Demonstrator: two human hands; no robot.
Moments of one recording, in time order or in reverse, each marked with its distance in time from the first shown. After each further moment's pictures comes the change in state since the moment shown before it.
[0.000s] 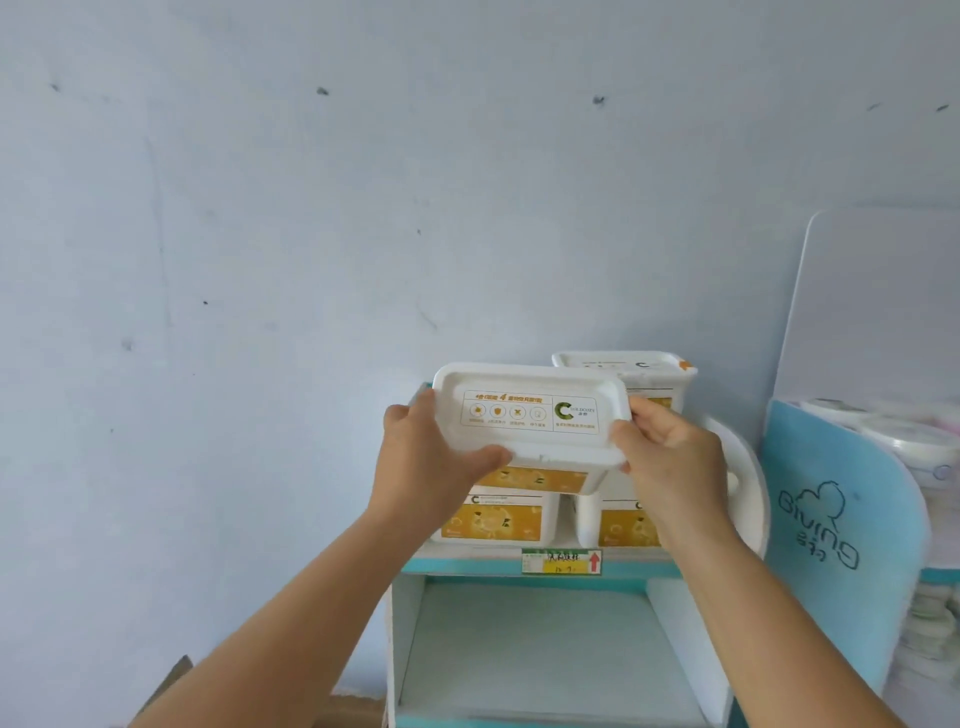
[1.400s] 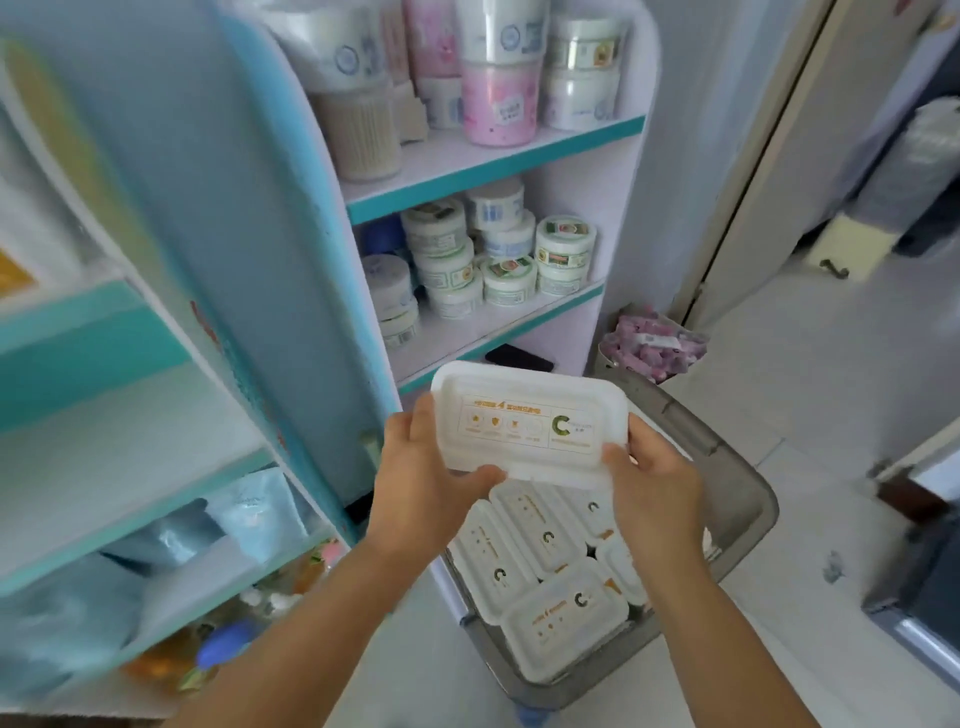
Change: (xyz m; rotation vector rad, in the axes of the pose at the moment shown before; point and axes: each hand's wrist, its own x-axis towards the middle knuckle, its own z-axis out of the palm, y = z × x) left_hand -0.291 0.113 0.415 -0.008 -0.805 0.090; right_hand -0.153 0.296 -0.393 -0.210 0.462 0.695
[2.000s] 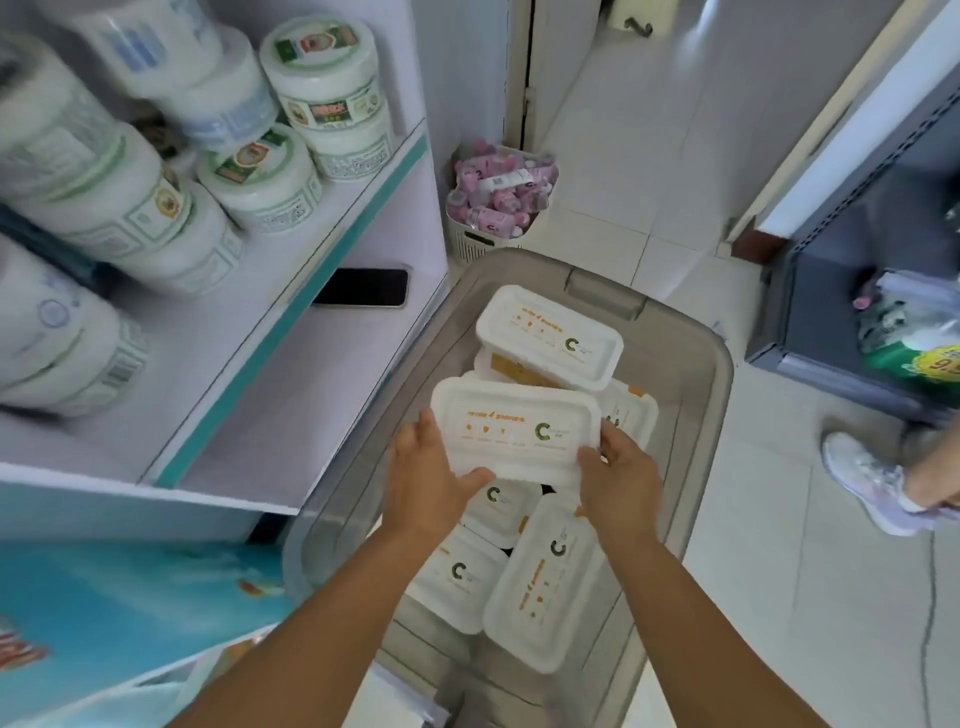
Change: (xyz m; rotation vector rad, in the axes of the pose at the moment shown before) left_hand 0.114 -0.078 0.213 0.312 -0.599 0.091; right_hand 0.084 0.188 0.037 -0.139 0.432 0.494
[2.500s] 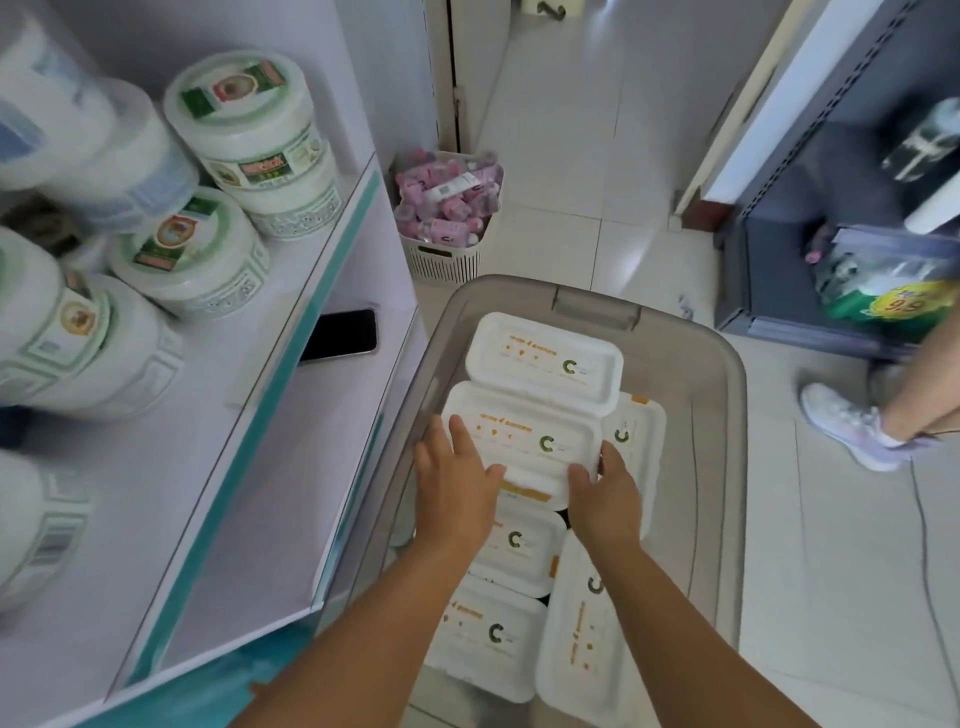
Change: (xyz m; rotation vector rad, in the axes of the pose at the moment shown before) left_hand 0.070 0.014 0.011 0.252 -0.146 0.192; right_hand 0.028 0.004 0.059 -0.131 0.050 0.219
